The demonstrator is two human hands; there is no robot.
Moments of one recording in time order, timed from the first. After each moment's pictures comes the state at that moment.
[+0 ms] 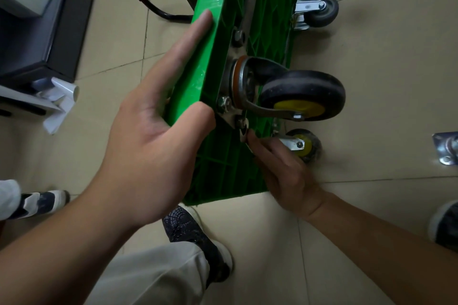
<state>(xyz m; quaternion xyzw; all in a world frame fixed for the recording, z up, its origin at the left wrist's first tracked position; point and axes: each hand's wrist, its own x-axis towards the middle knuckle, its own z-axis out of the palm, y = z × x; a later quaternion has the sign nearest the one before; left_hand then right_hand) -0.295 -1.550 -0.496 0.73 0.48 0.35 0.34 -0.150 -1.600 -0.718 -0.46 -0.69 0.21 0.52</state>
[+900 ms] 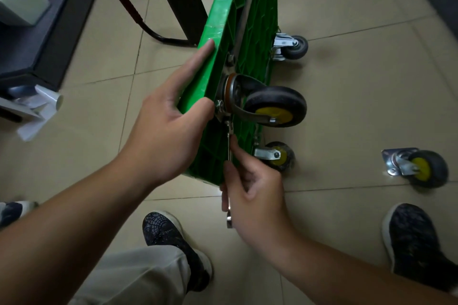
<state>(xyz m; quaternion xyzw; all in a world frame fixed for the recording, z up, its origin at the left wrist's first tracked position) -0.284 -1.550 -0.473 0.73 0.49 0.29 0.37 -0.197 -1.651 -0.608 -0.50 -0.36 0.51 0.60</state>
